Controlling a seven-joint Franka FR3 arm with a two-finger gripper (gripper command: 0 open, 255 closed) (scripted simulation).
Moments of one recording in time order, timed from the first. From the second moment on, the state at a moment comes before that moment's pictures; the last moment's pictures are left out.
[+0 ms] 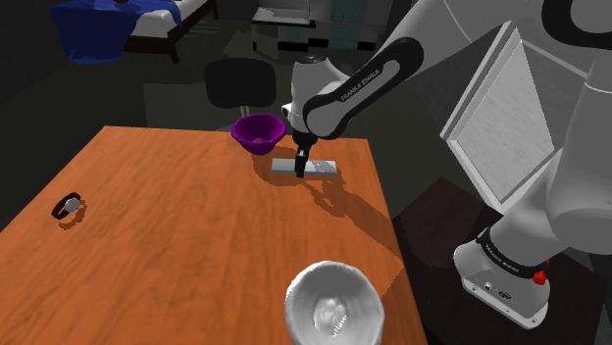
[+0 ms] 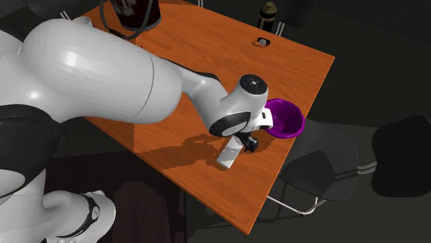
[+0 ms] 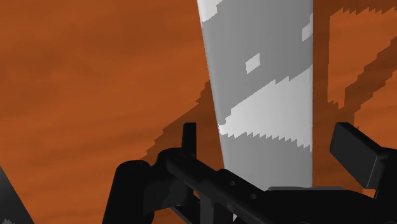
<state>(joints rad) 0.21 0.37 0.13 -2.11 -0.05 2.47 -0.31</state>
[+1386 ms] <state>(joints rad) 0.21 0.34 0.14 -2.11 -0.04 2.43 -0.32</state>
